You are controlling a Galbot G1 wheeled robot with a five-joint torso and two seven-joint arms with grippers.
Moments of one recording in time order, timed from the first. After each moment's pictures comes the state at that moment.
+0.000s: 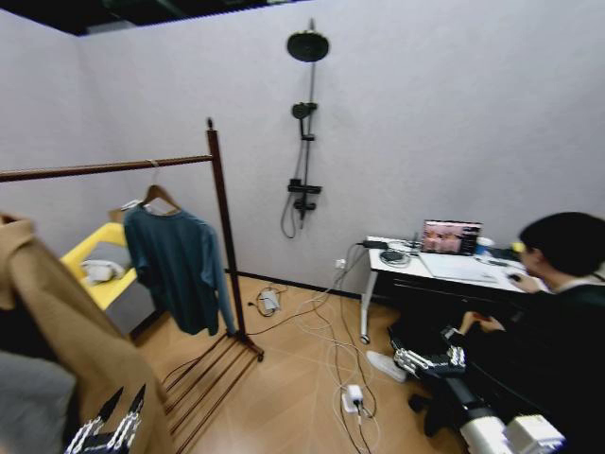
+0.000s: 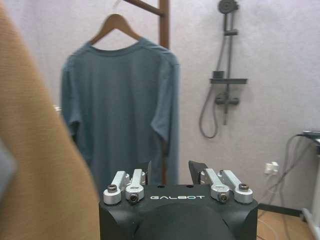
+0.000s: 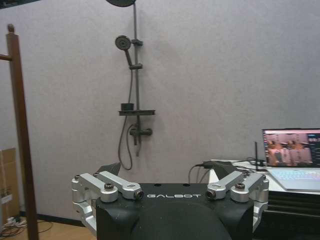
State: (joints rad) left arm 2.02 -1.40 -0.95 -2.42 -0.44 0.00 0.09; right arm -1.82 1.24 0.88 2.50 0.52 -0.14 0.05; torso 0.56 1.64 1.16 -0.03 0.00
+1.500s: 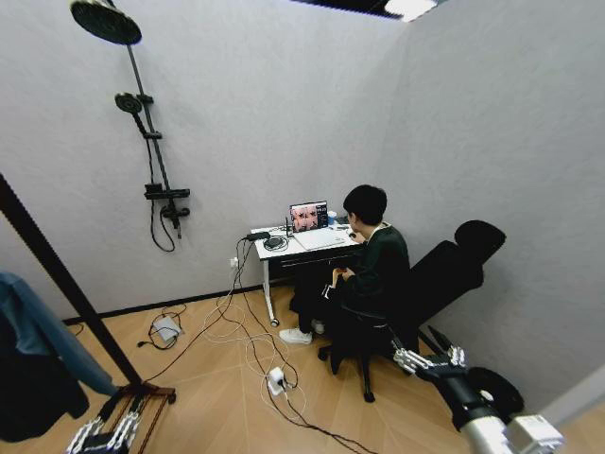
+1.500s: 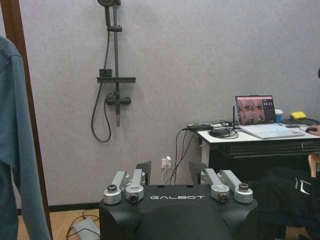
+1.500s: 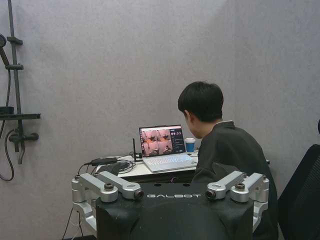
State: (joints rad) left arm 2.02 -1.40 -0.95 -2.42 -0.44 0.00 0.09; right arm -1.82 1.24 0.88 2.50 0.52 -0.14 0.05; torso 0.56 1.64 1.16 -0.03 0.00
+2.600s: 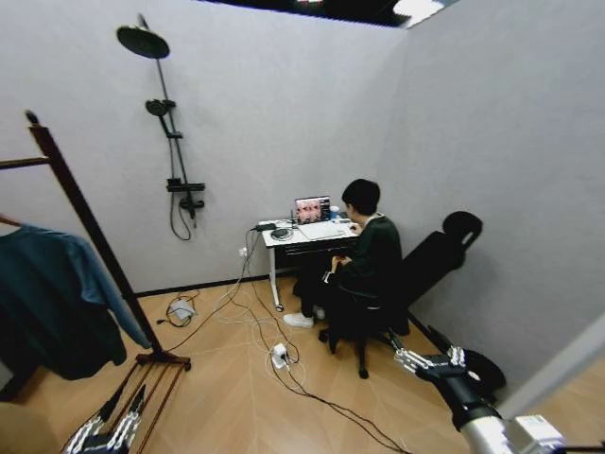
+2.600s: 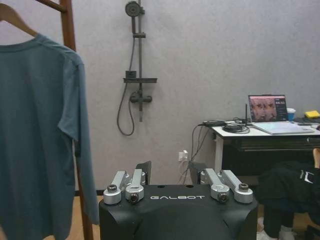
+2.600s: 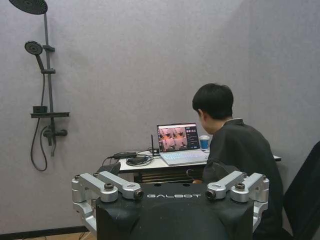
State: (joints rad) left arm 2.02 -1.40 -0.95 -2.42 -0.44 0.00 0.09; right arm -1.82 1.24 0.88 2.50 0.52 -0.14 0.05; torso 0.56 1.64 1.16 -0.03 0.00
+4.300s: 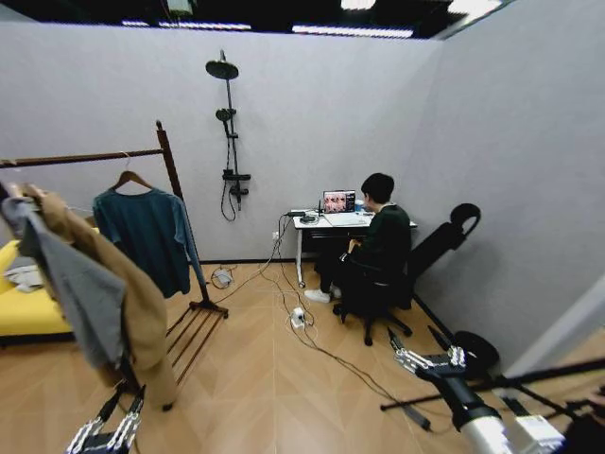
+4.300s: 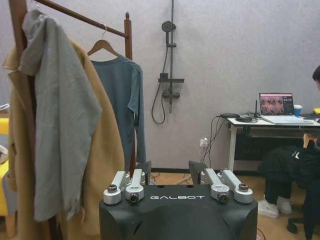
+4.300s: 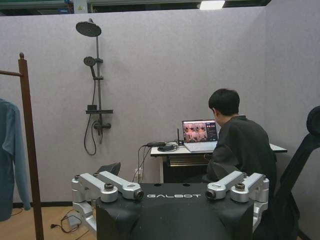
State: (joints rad) left arm 2.02 -1.40 -0.95 -2.42 -0.44 0.00 0.09; right arm -1.82 1.24 0.88 2.50 0.52 -0.14 0.05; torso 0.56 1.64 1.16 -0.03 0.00
